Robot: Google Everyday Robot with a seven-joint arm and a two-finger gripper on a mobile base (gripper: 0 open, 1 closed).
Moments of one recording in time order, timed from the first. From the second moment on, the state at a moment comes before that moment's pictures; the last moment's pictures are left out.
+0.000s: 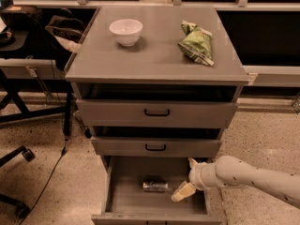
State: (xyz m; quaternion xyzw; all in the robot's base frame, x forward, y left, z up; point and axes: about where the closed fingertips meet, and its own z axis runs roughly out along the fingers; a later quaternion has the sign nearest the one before) arm 0.507 -0.138 0.412 -0.49 0.81 0.17 0.28
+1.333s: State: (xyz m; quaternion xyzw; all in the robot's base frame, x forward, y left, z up) arm 0.541 -0.124 0.280 -0.45 0.83 0.21 0.24
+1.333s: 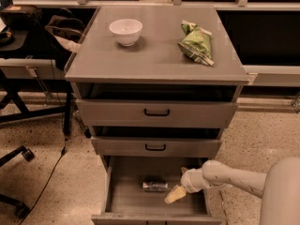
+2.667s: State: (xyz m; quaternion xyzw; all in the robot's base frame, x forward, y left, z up) arm 0.565 -0.097 0.210 -0.43 0.84 0.23 0.25
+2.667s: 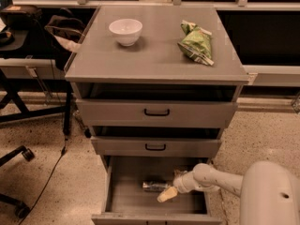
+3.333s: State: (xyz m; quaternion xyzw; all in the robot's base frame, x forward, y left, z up) arm 0.589 -0.078 0.164 -0.42 0.83 0.25 0.25
